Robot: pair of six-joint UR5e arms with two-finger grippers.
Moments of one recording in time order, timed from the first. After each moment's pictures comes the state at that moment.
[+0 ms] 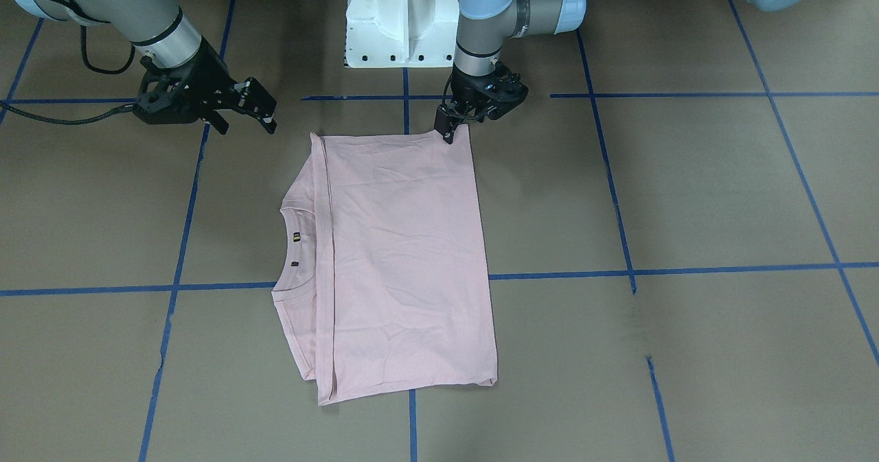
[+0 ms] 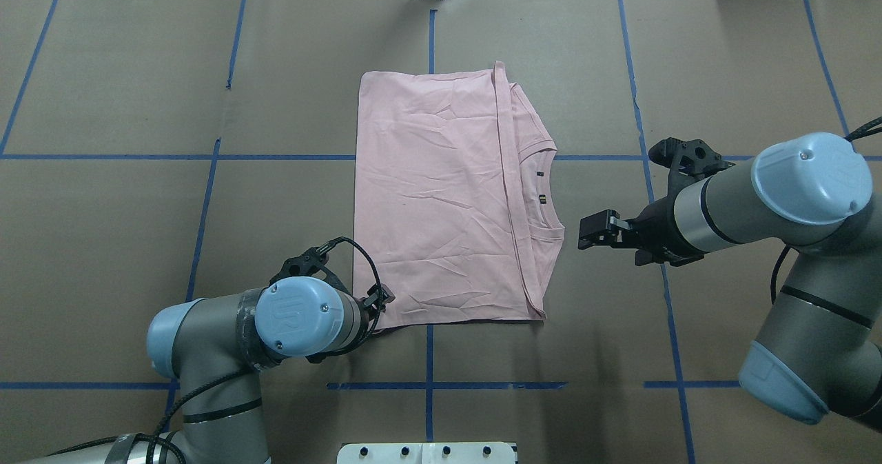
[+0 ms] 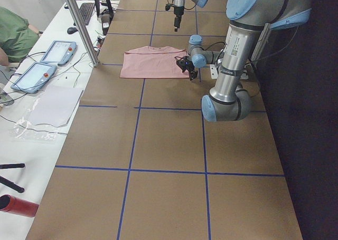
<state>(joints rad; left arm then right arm) -0.27 -2.07 -1.79 -1.71 -1.65 -2.08 0.63 -1.44 2.06 -1.23 2.02 1.42</state>
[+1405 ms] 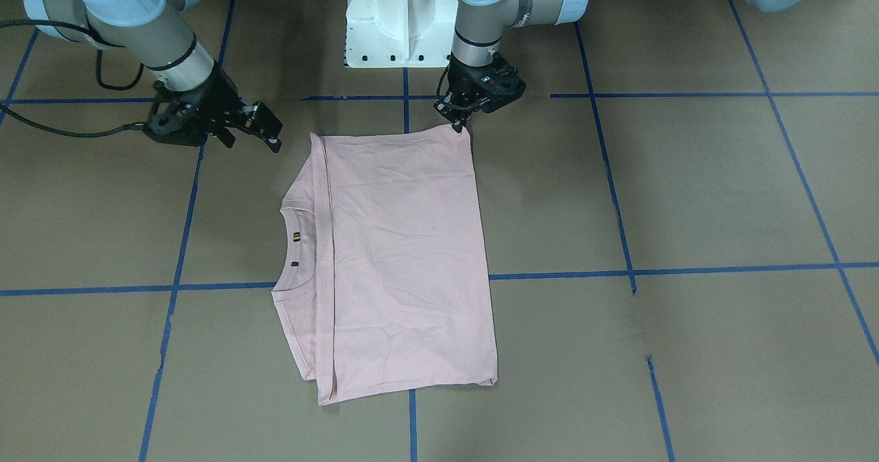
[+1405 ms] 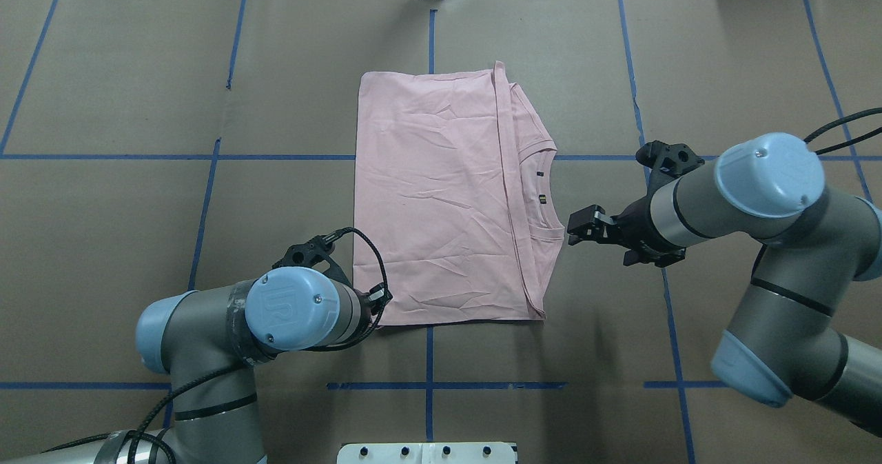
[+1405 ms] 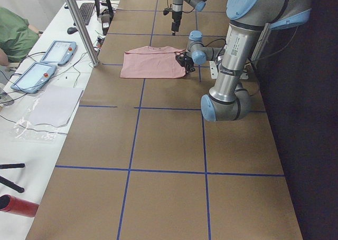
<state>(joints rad) -0.29 -2.07 -1.84 -1.68 -1.66 -1.97 0.61 -1.38 1.95 -1.23 2.01 1.55</state>
